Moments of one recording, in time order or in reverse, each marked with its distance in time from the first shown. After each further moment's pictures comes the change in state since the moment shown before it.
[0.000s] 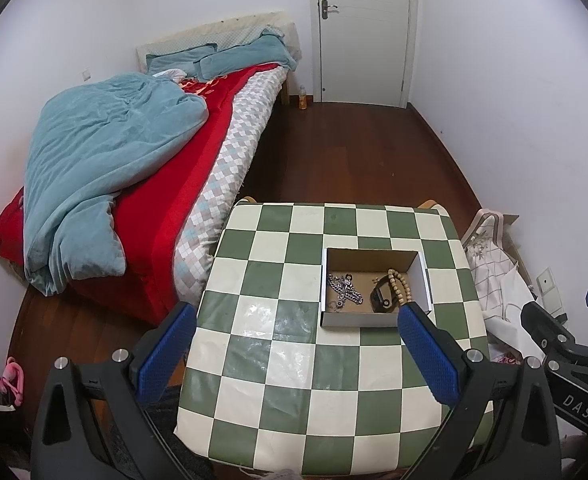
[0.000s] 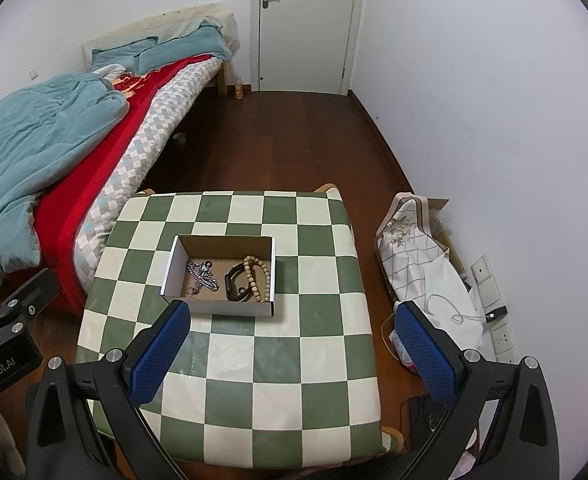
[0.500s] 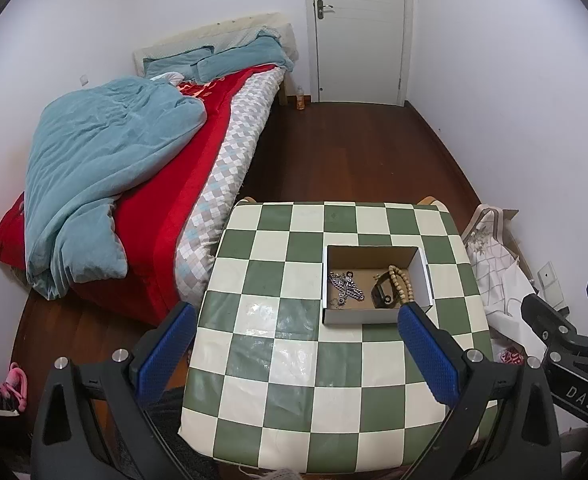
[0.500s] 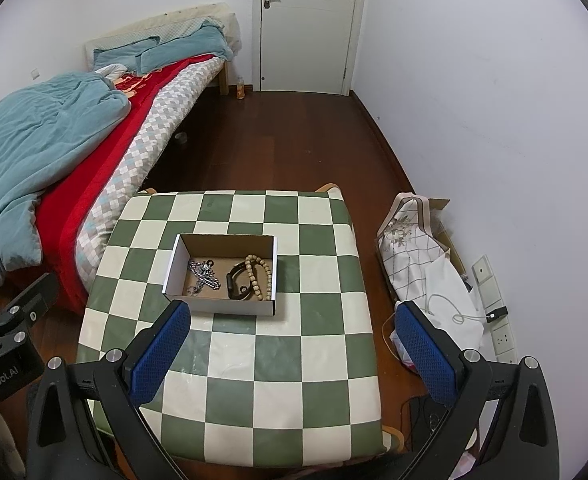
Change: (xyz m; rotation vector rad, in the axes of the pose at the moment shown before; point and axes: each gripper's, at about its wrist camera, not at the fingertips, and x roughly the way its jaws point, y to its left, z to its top) left arm -0.005 0.002 -0.001 0.020 -0.004 -0.001; right arm -0.001 0.001 -0.001 -0.003 -0.001 0.002
